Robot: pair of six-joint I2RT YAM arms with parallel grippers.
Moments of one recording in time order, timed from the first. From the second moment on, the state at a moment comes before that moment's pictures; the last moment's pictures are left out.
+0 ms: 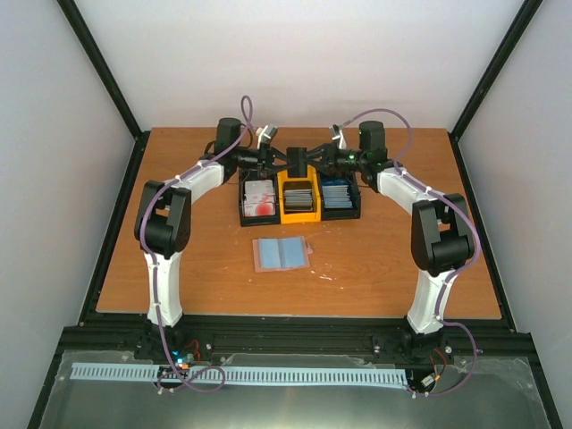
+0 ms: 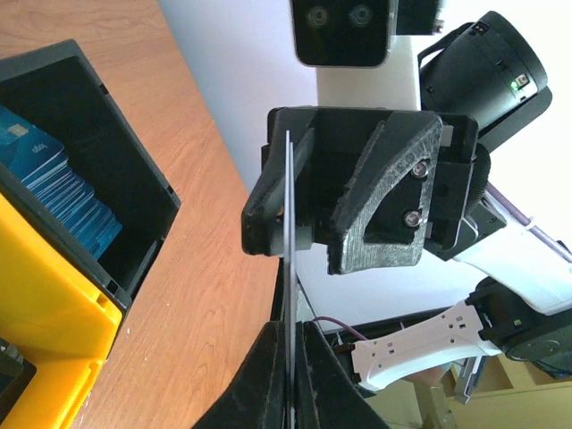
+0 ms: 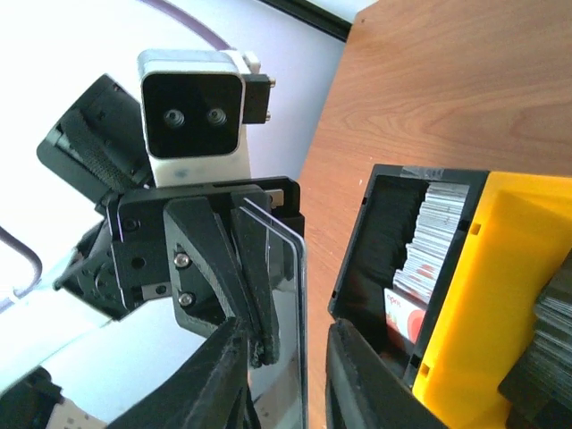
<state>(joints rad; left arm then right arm) -0.29 2.12 1.58 0.12 1.32 -0.79 0.26 1.93 1.41 0.09 -1.01 0.80</state>
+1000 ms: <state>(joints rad) -0.28 1.96 1.57 0.10 1.47 -0.56 0.23 1.83 1.40 0.47 -1.16 1.01</state>
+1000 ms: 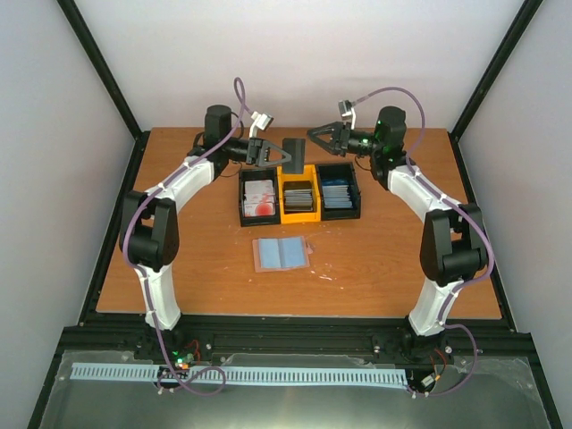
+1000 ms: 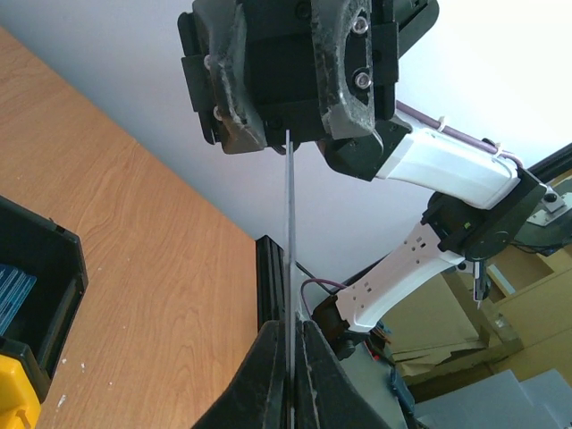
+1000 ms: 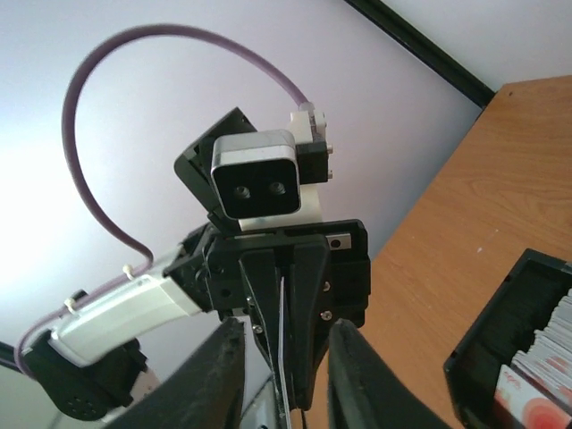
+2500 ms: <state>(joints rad) -0.28 1.94 1.54 0.10 1.47 -0.53 0.26 1.83 1.47 0.24 -1.16 0.83</state>
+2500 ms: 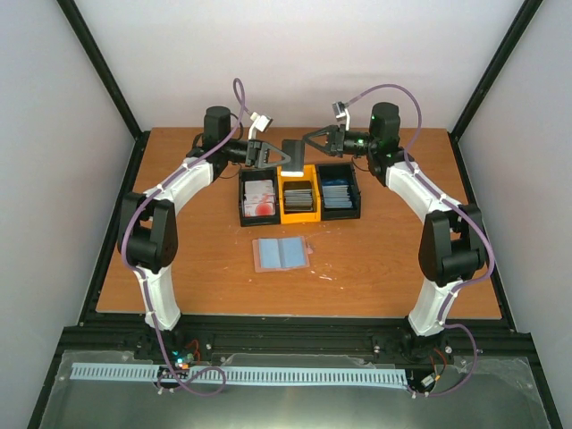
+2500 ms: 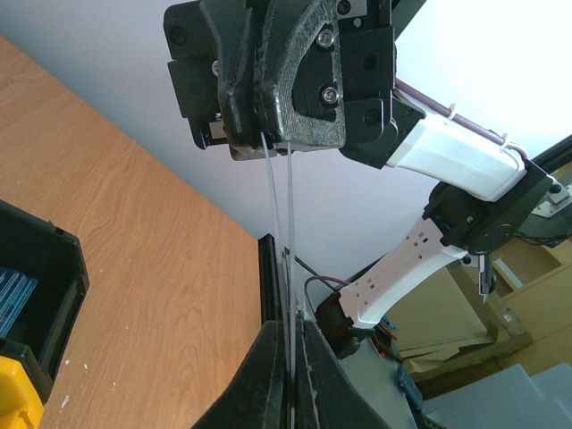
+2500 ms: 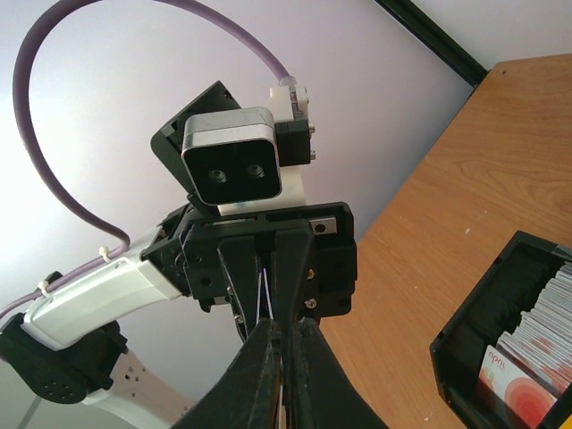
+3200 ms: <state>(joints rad) -0.28 1.93 1.51 0.24 1.47 -0.61 0.29 1.85 1.48 0.18 -1.22 0.75</state>
